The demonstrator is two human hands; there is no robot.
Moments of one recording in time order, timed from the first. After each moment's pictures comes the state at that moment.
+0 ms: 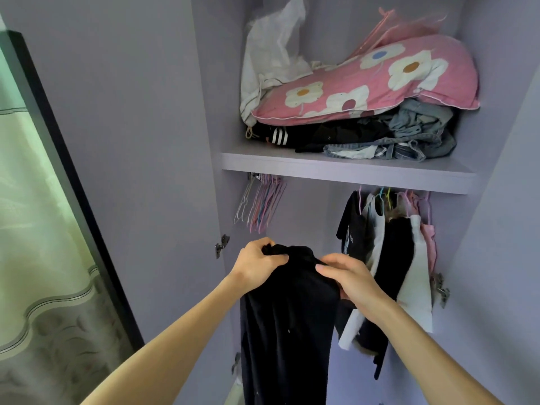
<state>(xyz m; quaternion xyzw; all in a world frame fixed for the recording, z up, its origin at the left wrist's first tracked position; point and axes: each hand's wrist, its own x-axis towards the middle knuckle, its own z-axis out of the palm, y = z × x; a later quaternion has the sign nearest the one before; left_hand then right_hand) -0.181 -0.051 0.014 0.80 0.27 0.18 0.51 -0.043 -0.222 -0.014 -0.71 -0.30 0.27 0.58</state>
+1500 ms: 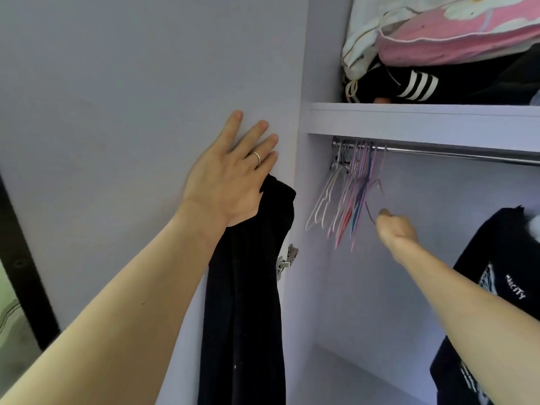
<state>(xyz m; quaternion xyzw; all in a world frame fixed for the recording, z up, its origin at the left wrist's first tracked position) -0.178 0.263 -0.030 0.78 0.29 0.15 -0.54 0.132 0.177 -0.127 -0.87 -0.19 0.03 0.45</state>
